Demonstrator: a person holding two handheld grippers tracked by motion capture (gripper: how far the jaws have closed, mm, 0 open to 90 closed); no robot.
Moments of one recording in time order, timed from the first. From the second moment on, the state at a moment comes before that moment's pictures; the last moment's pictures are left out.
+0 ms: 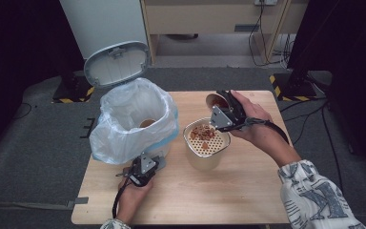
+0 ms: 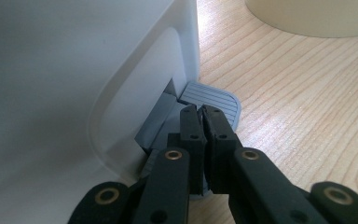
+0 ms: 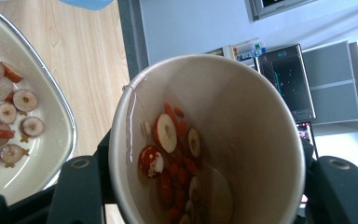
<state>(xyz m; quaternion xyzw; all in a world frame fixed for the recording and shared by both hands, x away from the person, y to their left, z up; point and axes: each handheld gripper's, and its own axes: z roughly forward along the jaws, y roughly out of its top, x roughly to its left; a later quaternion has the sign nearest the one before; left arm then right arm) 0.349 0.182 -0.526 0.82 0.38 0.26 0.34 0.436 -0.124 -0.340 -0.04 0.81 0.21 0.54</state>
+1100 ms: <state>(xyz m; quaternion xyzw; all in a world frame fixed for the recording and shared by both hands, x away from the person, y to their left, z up) 0.350 0.183 -0.526 0.82 0.38 0.26 0.34 0.429 -0.117 -0.321 -0.09 0.79 0.15 0.58</state>
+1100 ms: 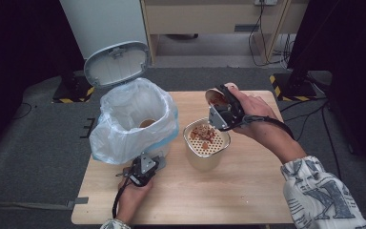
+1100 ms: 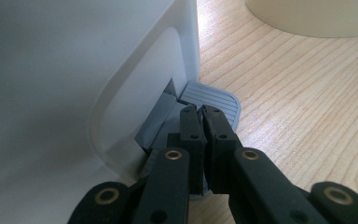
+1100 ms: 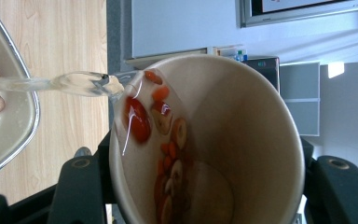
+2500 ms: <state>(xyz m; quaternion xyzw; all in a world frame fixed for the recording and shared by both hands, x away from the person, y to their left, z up) 0.350 0.183 -0.526 0.82 0.38 0.26 0.34 0.428 -0.112 -0.321 -0.13 0.78 0.10 0.60</state>
